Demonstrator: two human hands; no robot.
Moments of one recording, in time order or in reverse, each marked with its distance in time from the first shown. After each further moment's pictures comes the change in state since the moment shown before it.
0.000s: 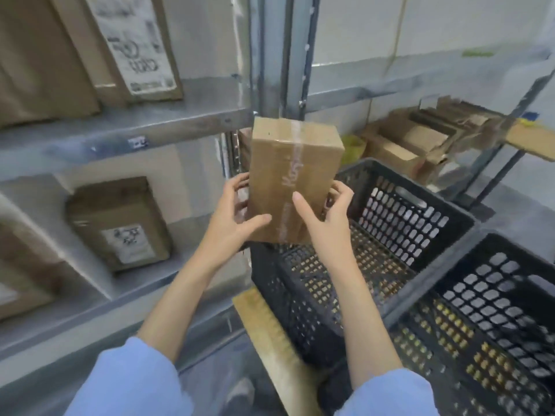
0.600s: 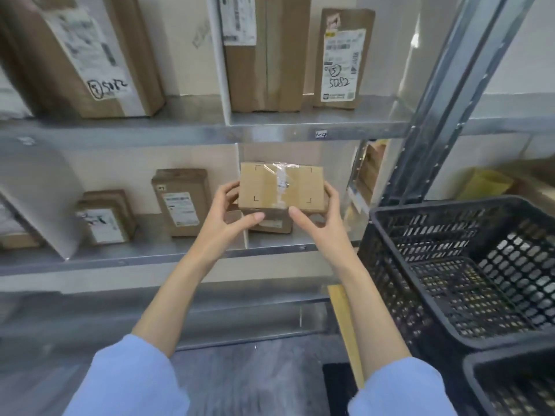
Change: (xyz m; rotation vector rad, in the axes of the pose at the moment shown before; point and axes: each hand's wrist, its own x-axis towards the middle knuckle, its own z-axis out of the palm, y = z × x) left_hand -0.190 0.024 -0.181 0.039 0.411 -0.126; right_hand -0.122 -0.072 0.148 0.253 -0.662 -0.061
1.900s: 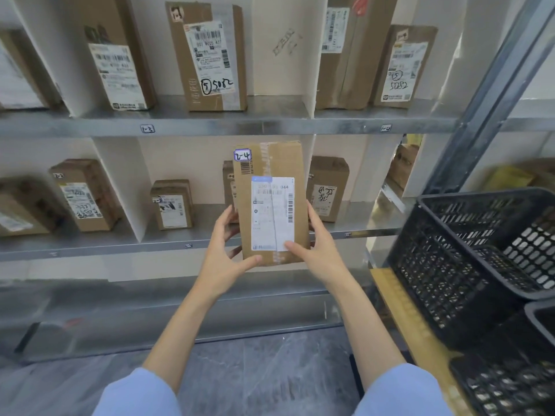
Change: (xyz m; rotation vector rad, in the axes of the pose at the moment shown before) left_hand -0.133 -0.055 -0.160 -0.002 0.067 -0.001; right_hand -0.079 0.004 0.188 -0.179 -0.066 0.066
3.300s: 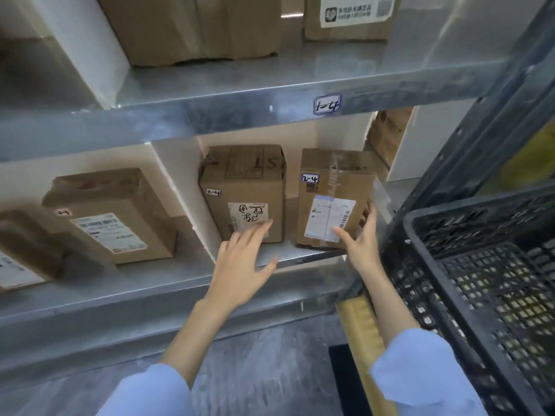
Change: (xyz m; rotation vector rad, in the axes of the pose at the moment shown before) left_hand 0.252 -0.142 0.247 0.945 -0.297 0.111; right_hand 0.226 0.276 -0.248 0.032 0.388 0.173
